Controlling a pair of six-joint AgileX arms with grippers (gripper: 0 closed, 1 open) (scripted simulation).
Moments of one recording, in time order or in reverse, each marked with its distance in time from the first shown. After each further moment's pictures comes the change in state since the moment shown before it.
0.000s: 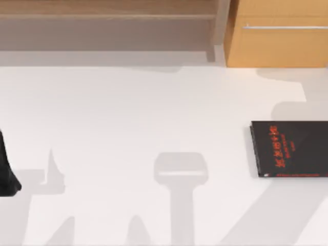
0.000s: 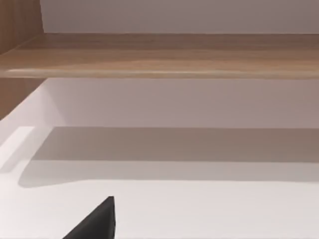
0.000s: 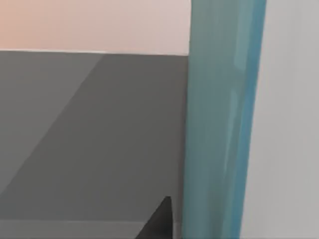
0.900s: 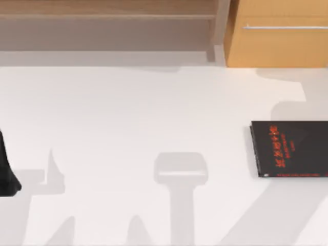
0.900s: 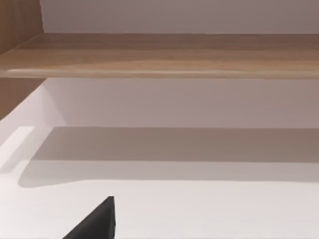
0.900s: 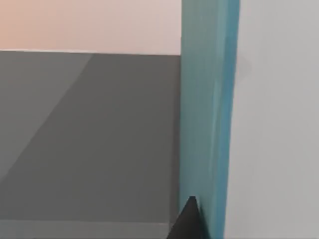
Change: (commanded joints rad) left arm 0.000 0.000 0.000 0.000 0.000 0.000; right arm -0.003 -0.002 0.000 0.000 0.000 0.001
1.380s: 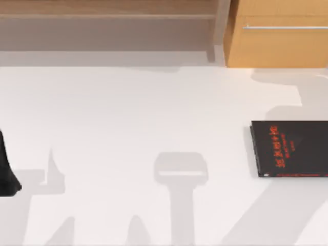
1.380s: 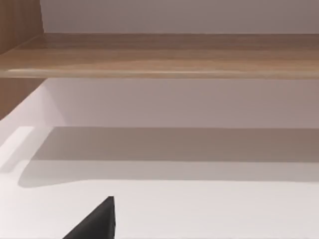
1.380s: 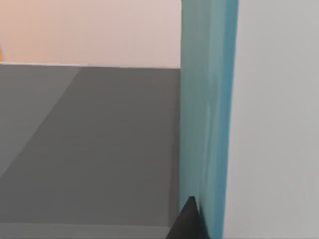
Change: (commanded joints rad) left arm 0.000 0.000 0.000 0.000 0.000 0.000; right arm -0.005 -0.041 -0.026 -0.015 -0.009 0.002
